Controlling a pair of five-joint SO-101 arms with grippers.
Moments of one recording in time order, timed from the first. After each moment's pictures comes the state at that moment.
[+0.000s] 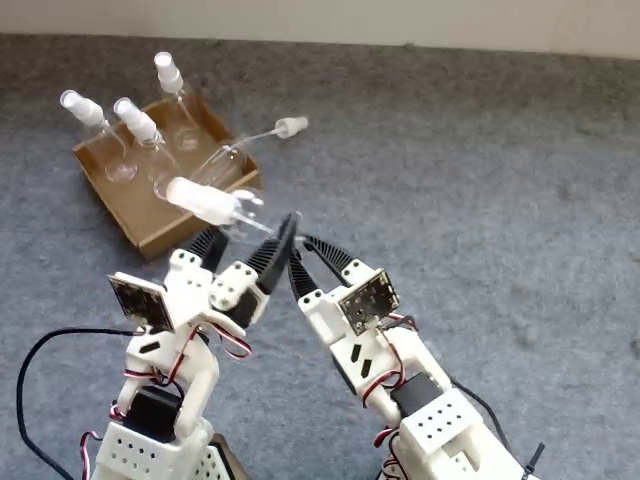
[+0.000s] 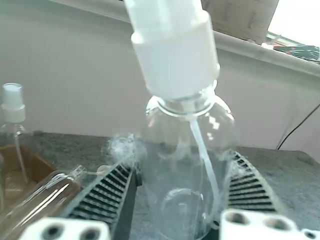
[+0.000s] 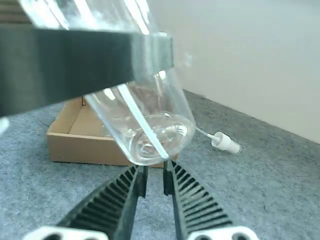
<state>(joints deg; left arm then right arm) 12.6 -104.7 95.9 14.4 19.2 -35.3 -67.8 95.3 -16.5 9.2</state>
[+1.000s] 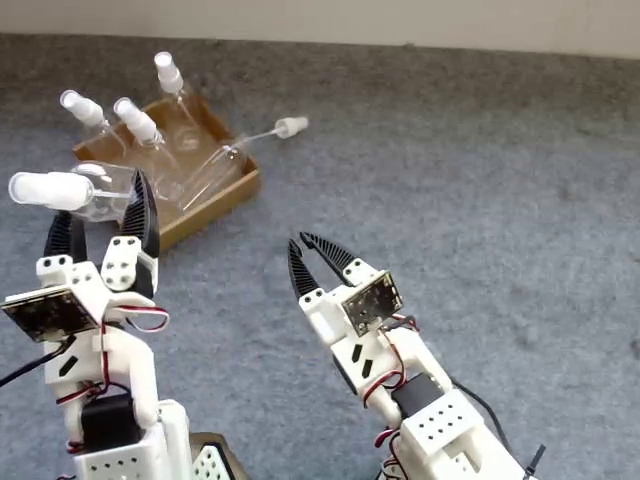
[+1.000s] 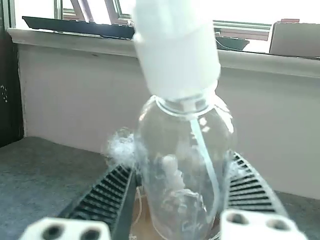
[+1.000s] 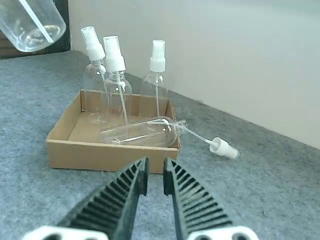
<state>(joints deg) -18.3 -103.9 82.6 21.0 9.9 -35.3 -68.0 95.3 -16.7 9.0</state>
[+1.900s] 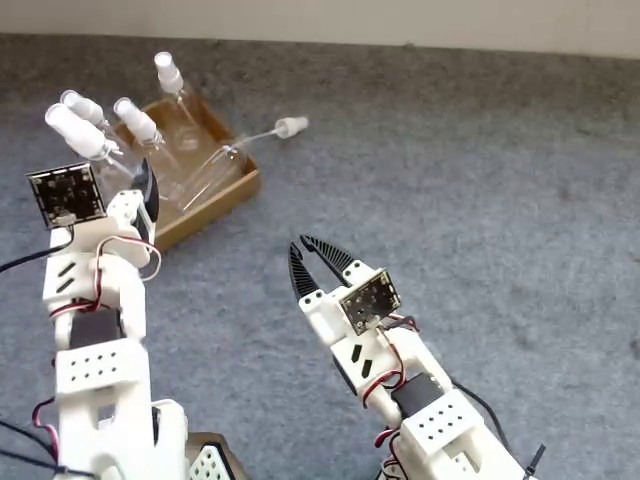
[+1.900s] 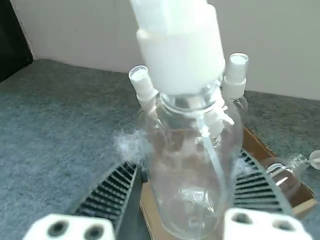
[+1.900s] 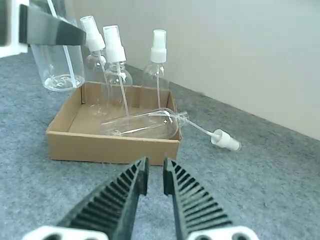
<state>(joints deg) -20.2 -55.6 69.2 8.0 4.8 -35.3 -68.0 95.3 -14.7 9.0</state>
